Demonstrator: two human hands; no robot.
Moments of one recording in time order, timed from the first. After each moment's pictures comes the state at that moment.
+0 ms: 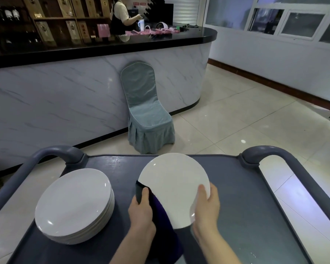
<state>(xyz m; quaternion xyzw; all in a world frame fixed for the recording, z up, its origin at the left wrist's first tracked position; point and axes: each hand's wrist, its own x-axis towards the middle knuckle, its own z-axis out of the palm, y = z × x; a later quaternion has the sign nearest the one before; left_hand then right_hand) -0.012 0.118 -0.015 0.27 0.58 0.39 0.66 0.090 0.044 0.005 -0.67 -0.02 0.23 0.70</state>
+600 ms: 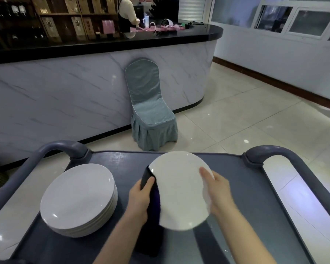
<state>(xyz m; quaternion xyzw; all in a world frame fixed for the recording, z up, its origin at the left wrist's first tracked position) -0.022 0.145 -0.011 0.40 0.51 0.34 0.68 0.135 0.051 0.030 -0.69 -0.09 0.34 0.63</state>
